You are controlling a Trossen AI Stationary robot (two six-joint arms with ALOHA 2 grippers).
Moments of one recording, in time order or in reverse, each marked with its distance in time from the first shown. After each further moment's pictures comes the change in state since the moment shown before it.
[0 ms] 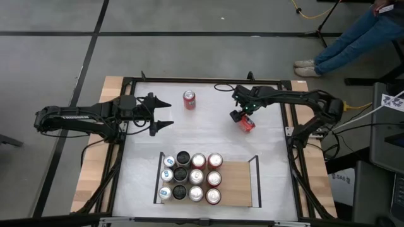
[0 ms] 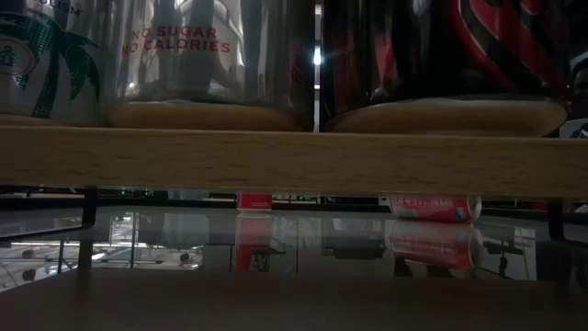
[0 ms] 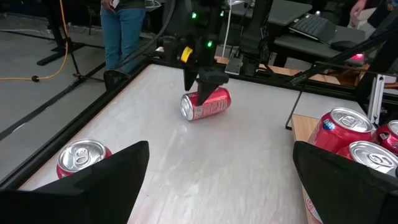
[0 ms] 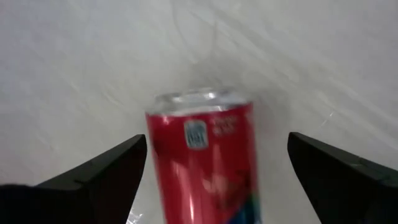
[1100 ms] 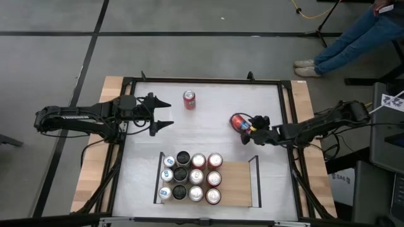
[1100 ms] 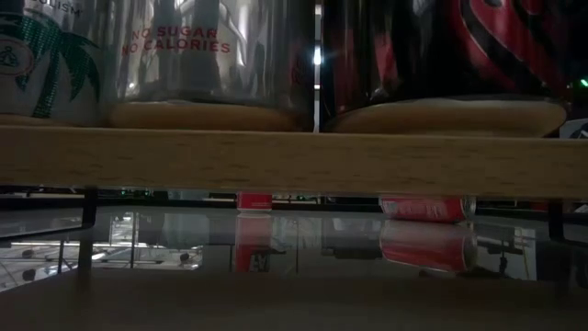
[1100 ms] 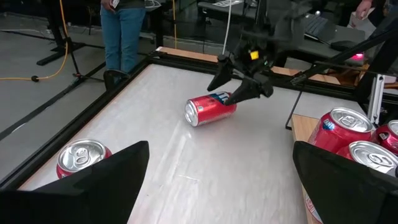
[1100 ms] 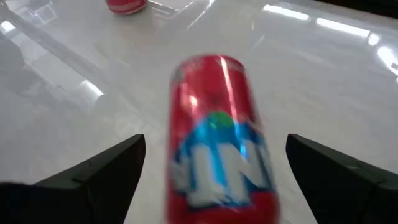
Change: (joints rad) left arm 0.000 0.000 0.000 -0.001 0.000 0.000; right arm 0.628 -0.407 -0.658 0.732 0.736 0.340
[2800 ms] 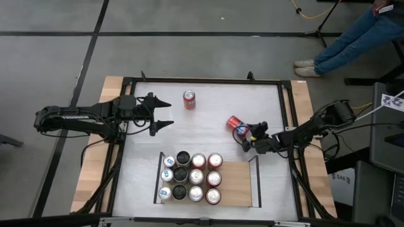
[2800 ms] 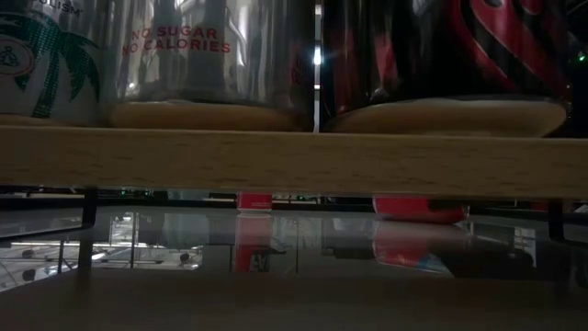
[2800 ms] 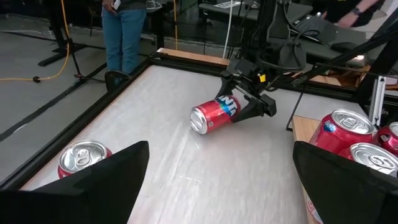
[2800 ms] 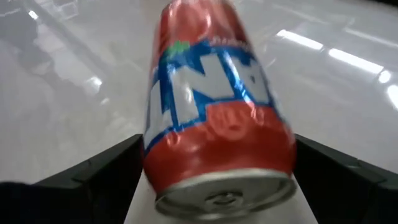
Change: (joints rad) left arm 0.000 0.000 0.000 0.006 -0.005 0.000; right arm 0.118 0.277 -0.178 0.503 0.101 -0.105
